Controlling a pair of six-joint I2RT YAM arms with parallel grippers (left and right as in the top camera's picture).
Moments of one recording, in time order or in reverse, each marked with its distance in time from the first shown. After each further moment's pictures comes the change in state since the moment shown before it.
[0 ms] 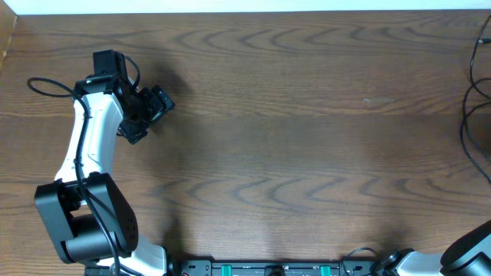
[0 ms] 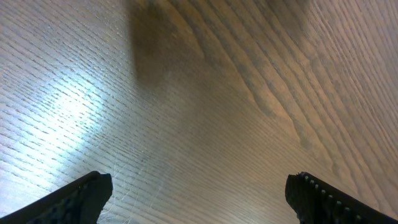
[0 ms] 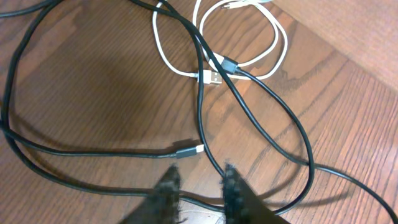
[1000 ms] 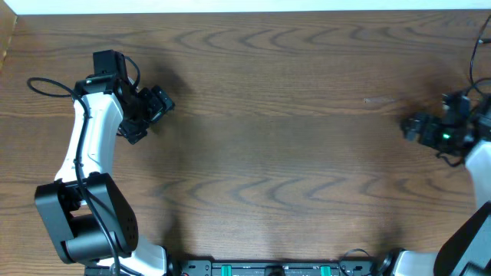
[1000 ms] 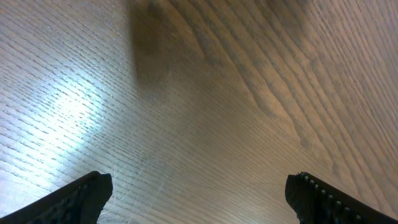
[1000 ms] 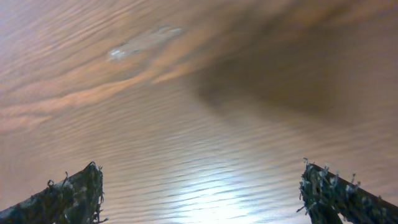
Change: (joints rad) left arm 0.000 0.000 0.000 0.000 0.000 0.000; right arm 0.359 -0.031 -0.002 -0.257 -0.582 -0.096
